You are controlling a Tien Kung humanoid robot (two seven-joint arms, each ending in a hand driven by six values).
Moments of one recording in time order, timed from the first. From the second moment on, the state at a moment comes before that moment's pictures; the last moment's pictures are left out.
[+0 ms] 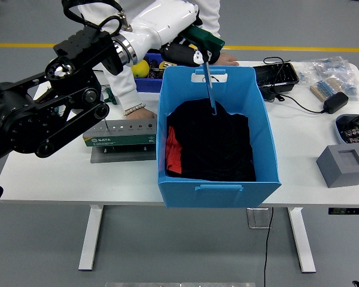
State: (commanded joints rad) left arm -1.08 0.28 -0.56 -1.27 1.80 0.06 0.07; right arm 0.19 -0.20 0.47 0.20 -0.03 -0.22 -0.14
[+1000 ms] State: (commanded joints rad) left arm -1.16 0.07 -0.32 -0.88 1.59 -0.20 0.01; right arm 0.22 -0.21 0.47 0.20 -0.05 -0.22 -0.14
